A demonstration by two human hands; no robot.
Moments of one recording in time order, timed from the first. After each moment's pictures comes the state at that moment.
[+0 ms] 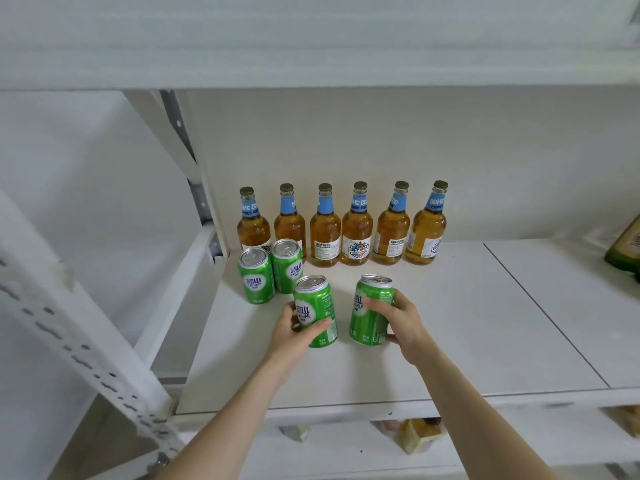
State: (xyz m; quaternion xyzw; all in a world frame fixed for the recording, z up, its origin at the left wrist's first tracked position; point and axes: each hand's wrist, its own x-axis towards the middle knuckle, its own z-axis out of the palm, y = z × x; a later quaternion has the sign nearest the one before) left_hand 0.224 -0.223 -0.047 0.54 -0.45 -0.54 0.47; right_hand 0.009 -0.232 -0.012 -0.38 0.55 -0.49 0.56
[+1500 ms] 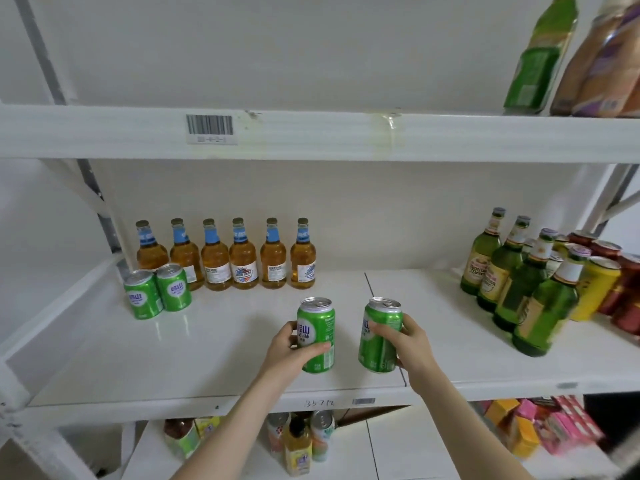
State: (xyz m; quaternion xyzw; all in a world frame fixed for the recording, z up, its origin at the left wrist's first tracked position) left_hand -0.058 -0.130 0.017 0.53 -0.50 -0.53 0.44; right_hand -0.289 -0.118 0.042 -0.40 0.55 -0.54 0.49
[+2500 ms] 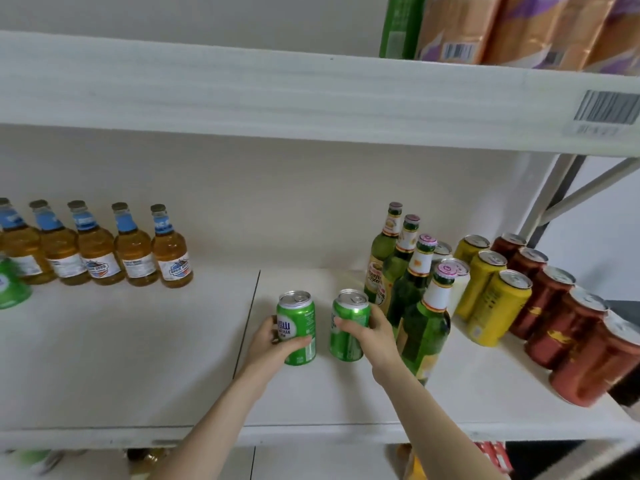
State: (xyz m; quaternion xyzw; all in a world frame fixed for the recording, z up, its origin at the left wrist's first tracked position) left_hand -0.362 -0.223 -0.020 0.55 -0.44 -0.52 0.48; right_hand -0.561 -0.226 0.013 -0.42 0.54 -0.52 0.51
